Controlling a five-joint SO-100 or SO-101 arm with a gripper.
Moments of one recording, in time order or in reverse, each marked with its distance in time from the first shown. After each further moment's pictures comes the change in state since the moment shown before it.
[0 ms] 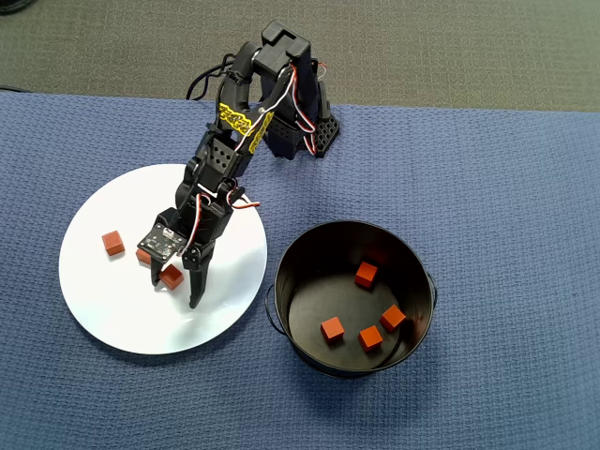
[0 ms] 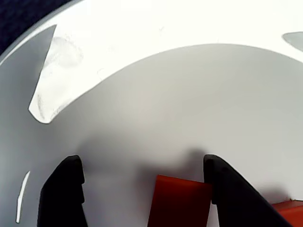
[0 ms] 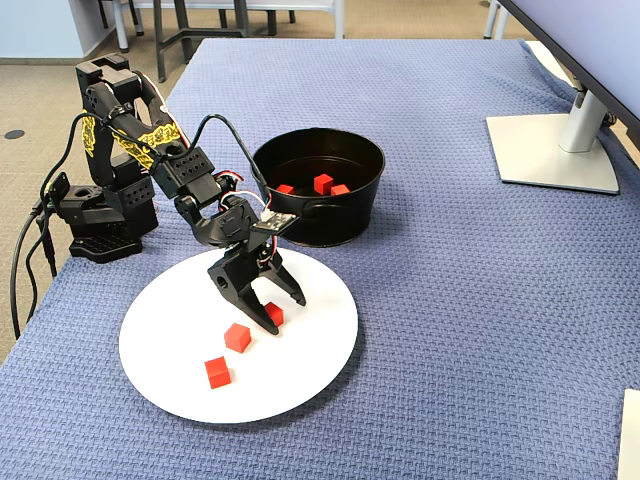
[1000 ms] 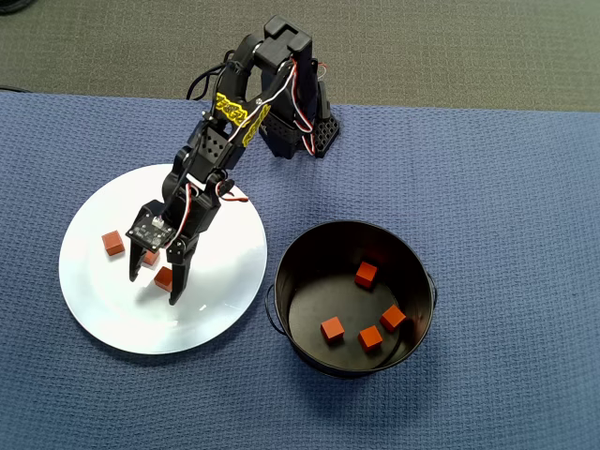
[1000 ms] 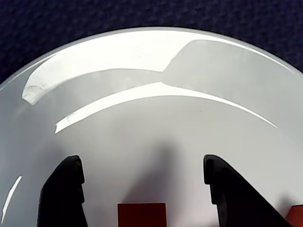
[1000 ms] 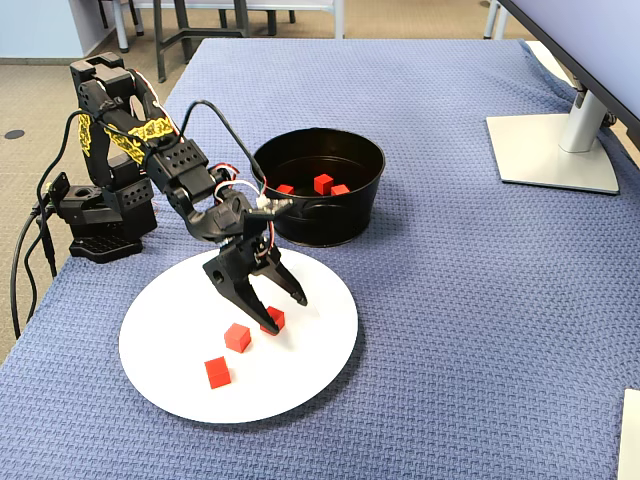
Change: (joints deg) arm 3.0 1.9 -4.7 1.4 -5.1
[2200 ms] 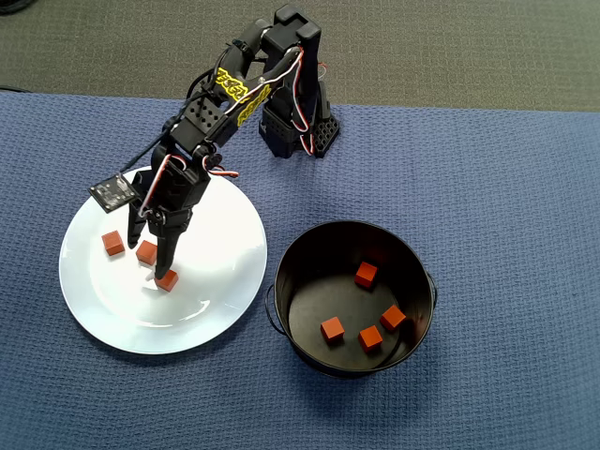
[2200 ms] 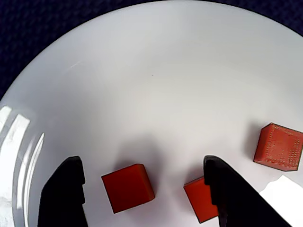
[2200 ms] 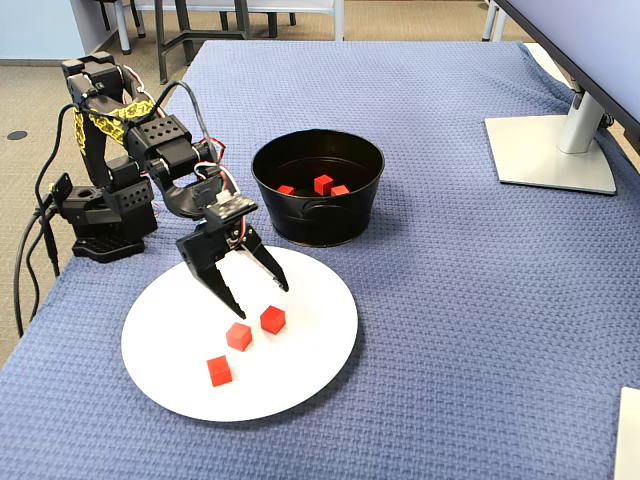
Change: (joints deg) arm 4.2 9.6 -6.5 23.8 17.0
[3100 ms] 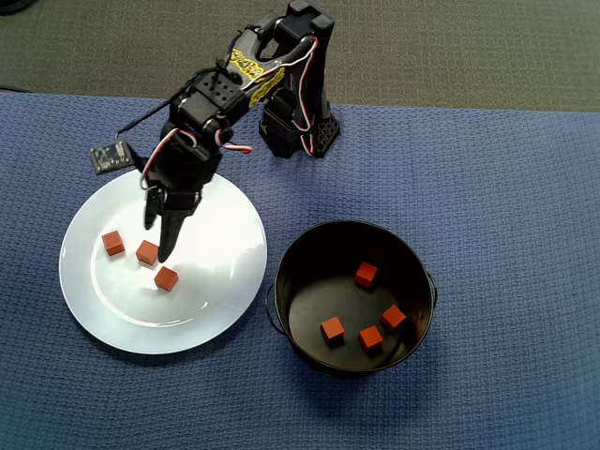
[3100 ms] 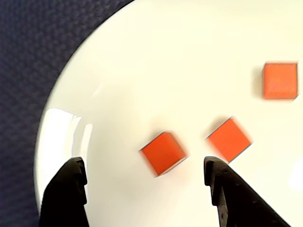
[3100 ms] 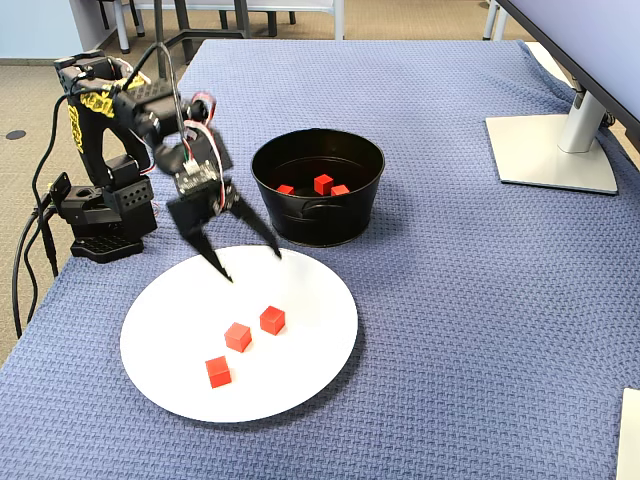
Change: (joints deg) arm 0.4 9.1 -4.0 14.9 15.5
